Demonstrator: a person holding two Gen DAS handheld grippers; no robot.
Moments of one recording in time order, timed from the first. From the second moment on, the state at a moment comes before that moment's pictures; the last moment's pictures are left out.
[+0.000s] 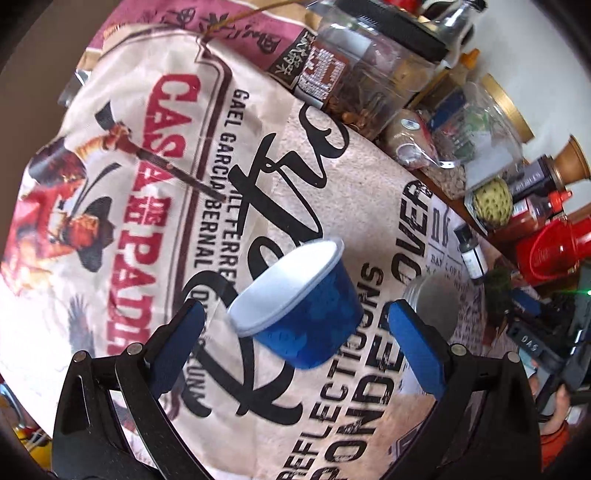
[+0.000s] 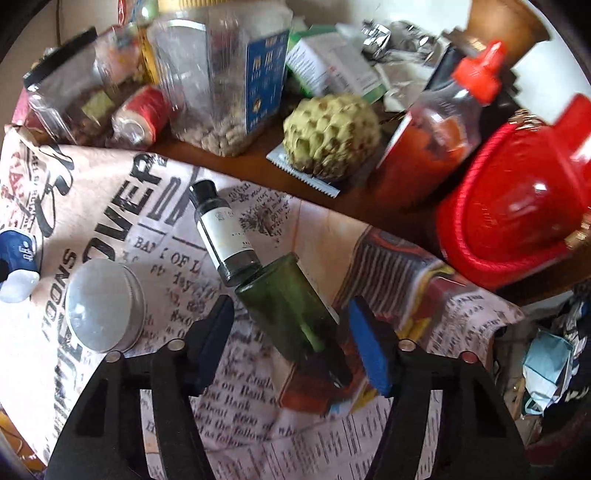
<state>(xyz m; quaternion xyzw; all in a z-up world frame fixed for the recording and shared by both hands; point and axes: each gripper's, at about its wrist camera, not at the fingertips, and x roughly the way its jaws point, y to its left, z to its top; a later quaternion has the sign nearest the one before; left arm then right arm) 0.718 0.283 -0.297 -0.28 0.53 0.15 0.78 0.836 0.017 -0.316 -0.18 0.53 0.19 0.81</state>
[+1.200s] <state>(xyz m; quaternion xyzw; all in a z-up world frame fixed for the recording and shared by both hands) 0.665 0.132 -0.134 -0.12 0.40 0.05 0.91 0.705 -0.112 -0.162 -0.01 0.39 0.22 0.90</state>
